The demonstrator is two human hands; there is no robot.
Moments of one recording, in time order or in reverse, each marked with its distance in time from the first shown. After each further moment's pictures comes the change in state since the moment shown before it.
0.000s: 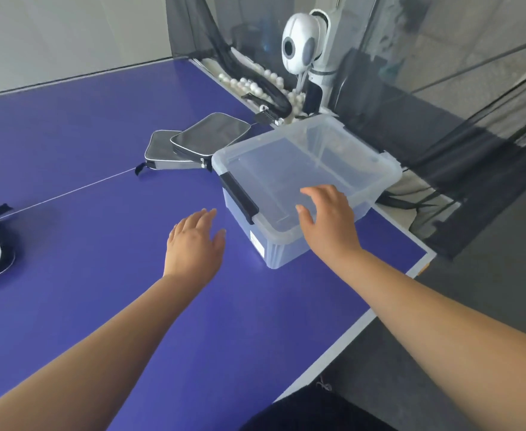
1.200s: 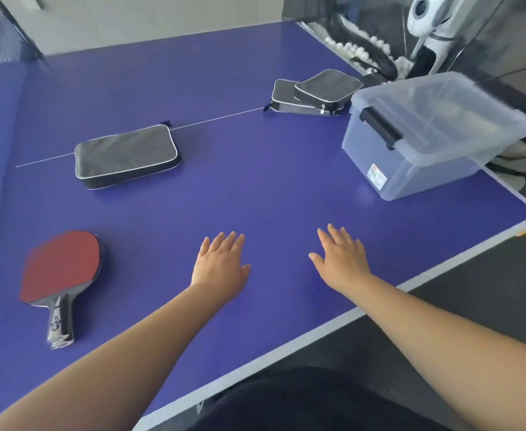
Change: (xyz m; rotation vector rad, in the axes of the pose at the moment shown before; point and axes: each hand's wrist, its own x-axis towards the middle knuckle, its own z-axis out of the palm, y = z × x) left_hand -0.247 -0.234 -0.069 0.324 -0.313 -0.069; right_hand -0.243 -0.191 0.117 -0.400 -0.672 -0.030
